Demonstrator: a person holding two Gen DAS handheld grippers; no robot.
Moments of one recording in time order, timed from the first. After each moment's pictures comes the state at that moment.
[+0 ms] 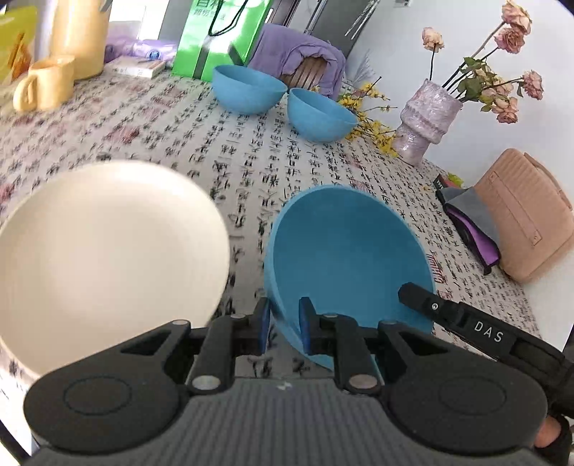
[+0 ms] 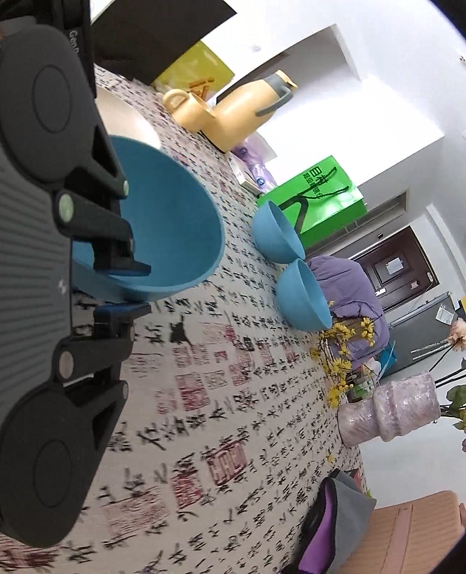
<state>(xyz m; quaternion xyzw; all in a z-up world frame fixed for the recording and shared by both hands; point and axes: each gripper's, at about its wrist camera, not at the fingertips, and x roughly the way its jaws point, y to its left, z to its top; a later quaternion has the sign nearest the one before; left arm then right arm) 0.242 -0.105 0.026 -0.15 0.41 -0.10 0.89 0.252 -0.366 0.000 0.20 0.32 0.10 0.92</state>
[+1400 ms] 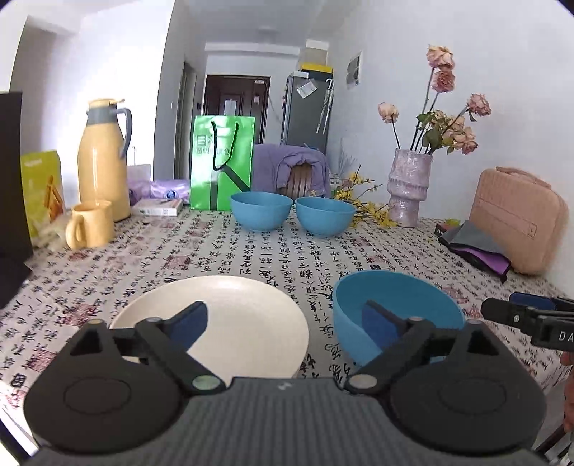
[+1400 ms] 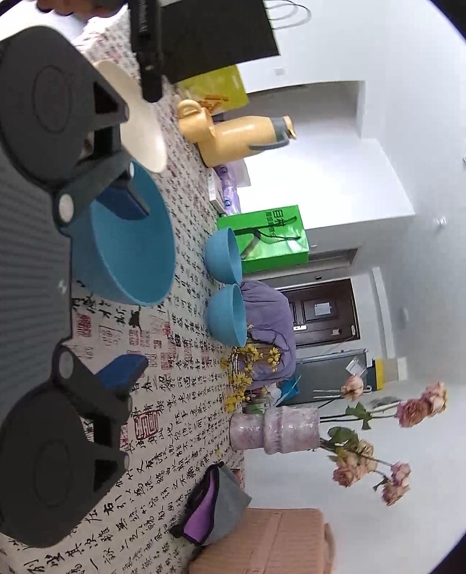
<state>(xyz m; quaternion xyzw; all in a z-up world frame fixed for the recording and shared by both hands) 0.149 -0.070 0.046 -0.02 0.20 -0.08 0.98 0.158 -0.358 0.024 0.05 0.18 0.11 0.98</state>
